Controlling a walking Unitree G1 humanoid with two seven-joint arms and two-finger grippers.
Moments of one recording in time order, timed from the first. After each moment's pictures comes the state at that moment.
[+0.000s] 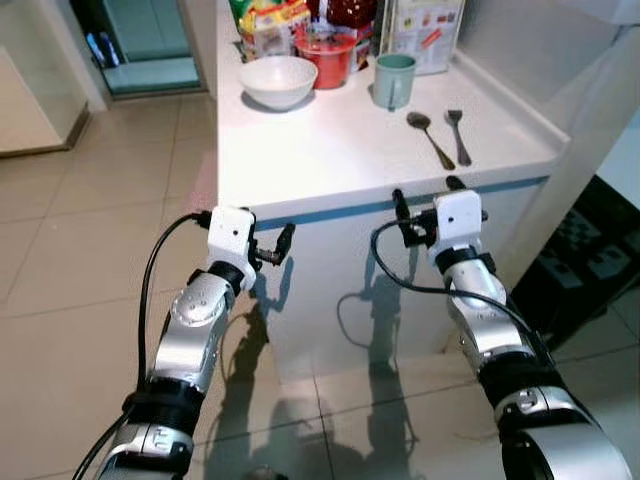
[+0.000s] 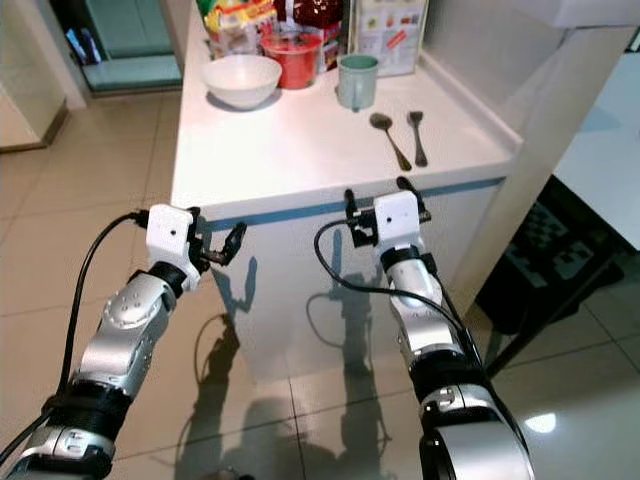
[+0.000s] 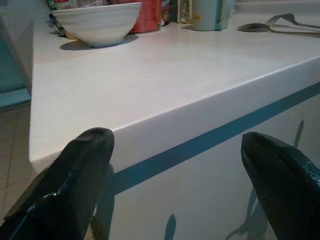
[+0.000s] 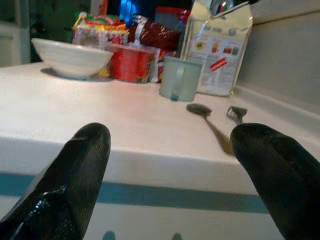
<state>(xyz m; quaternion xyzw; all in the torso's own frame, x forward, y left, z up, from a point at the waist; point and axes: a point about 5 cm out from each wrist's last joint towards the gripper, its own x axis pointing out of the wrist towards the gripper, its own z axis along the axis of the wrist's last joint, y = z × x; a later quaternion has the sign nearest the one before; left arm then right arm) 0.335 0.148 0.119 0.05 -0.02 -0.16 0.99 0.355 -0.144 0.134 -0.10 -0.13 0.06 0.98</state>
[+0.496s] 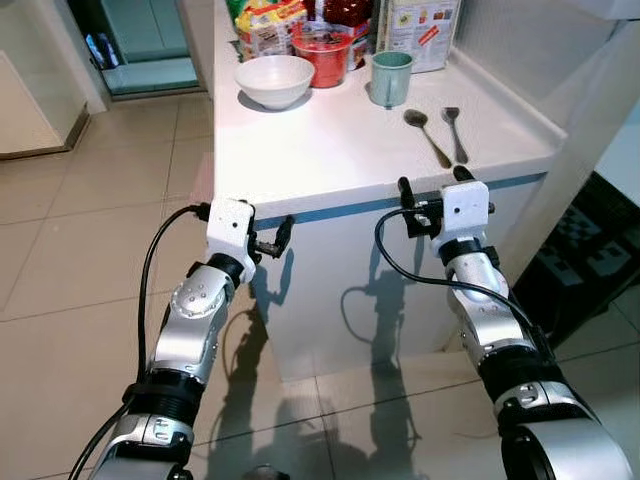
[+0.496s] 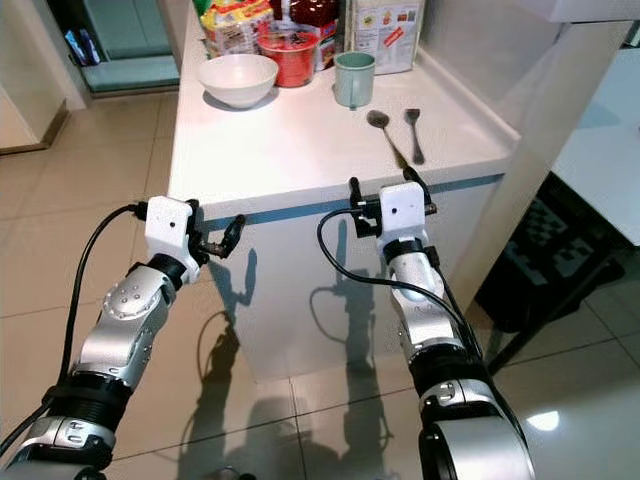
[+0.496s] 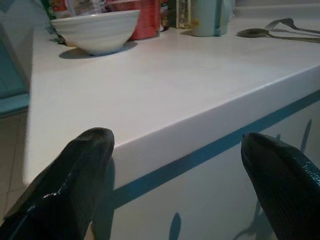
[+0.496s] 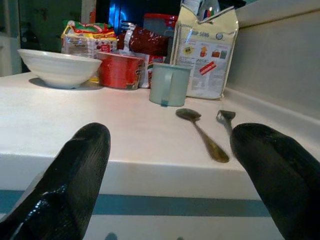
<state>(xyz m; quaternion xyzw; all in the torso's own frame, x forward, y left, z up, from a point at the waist) 0.340 0.148 0.126 0.05 -0.03 -0.16 0.99 0.356 -0.146 0.137 -0.10 -0.13 0.05 0.99</state>
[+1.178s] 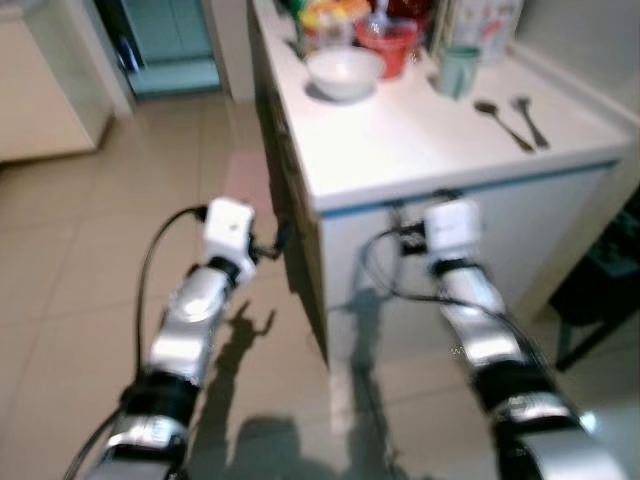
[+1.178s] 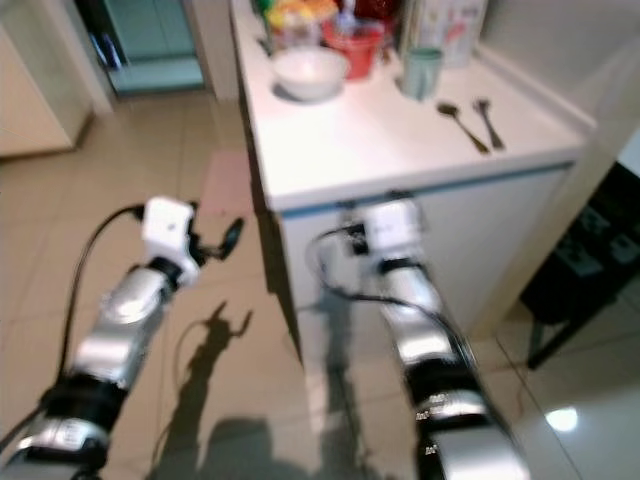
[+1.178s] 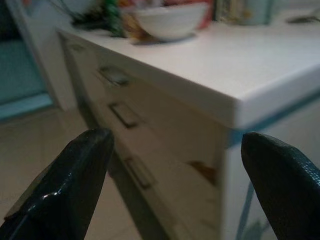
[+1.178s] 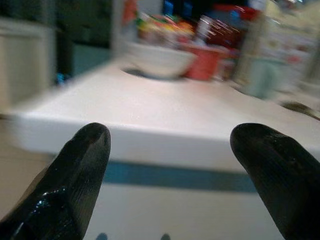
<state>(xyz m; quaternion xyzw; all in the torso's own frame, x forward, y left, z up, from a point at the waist) 0.339 0.155 0.124 0.06 -0.02 -0.16 0.99 0.348 -0.125 0.117 -0.10 -0.10 0.09 0.99</state>
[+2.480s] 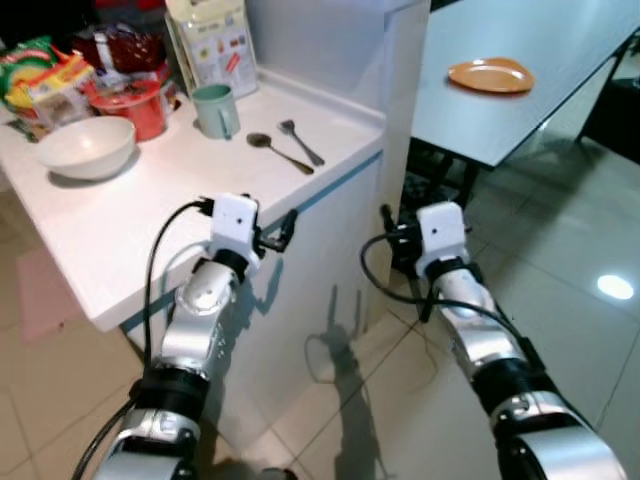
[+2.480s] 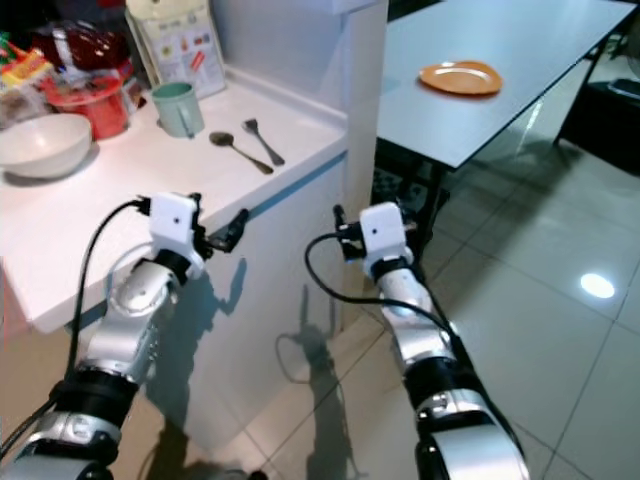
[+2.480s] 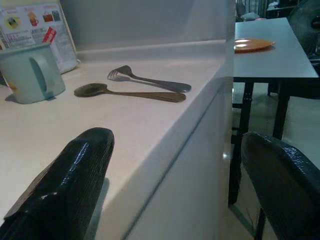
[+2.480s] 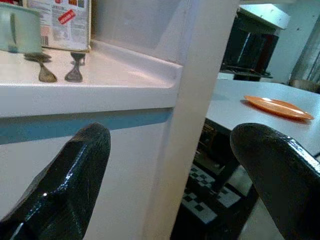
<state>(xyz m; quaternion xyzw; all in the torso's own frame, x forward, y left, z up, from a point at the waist) 0.342 0.137 0.129 0.05 -0.04 -0.16 0.99 0.349 -0.140 0.114 -0.13 -0.09 0.08 0.99</state>
